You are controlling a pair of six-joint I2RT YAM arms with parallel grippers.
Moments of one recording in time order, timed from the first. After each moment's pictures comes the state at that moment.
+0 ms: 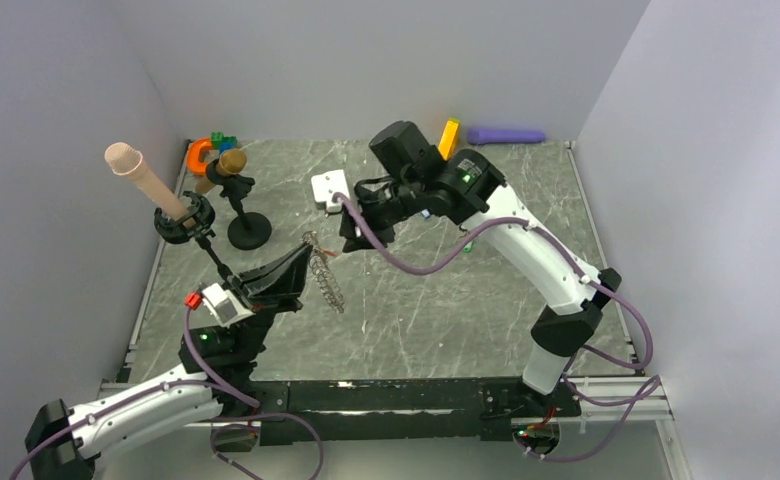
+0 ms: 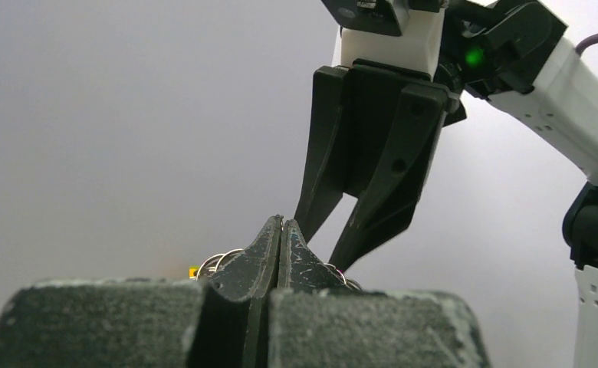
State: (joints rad) left arm -0.98 0.54 0.18 1.17 -0.23 -0.01; right arm 0.93 1.74 2.13 -1.16 -0.58 -0.70
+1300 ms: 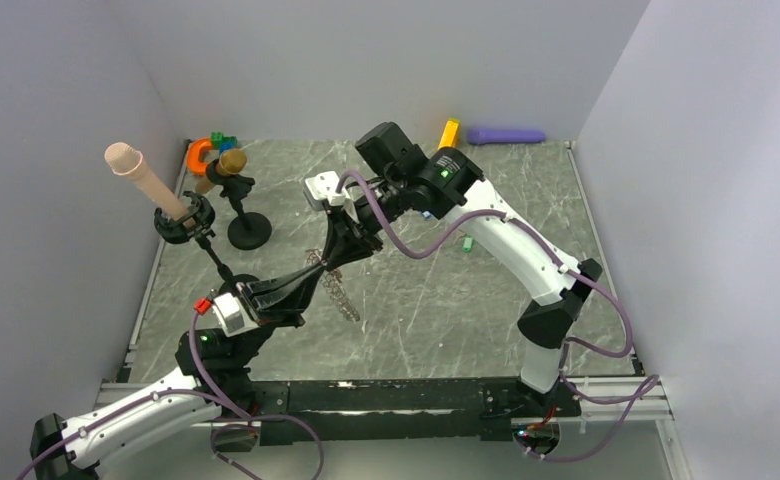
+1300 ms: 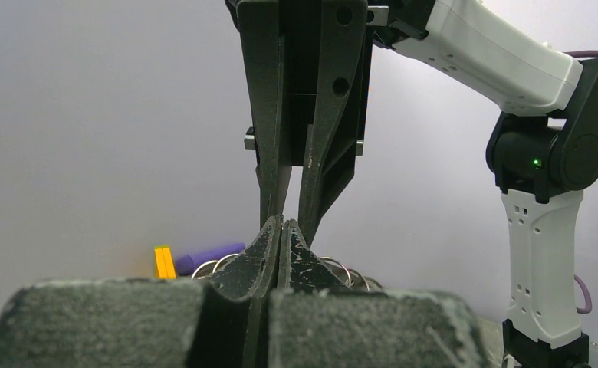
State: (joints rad) left arm -0.98 0.36 0.17 0.91 -0.06 -0.02; right arm 0.90 1.82 2.16 -1.15 -1.00 -0.71
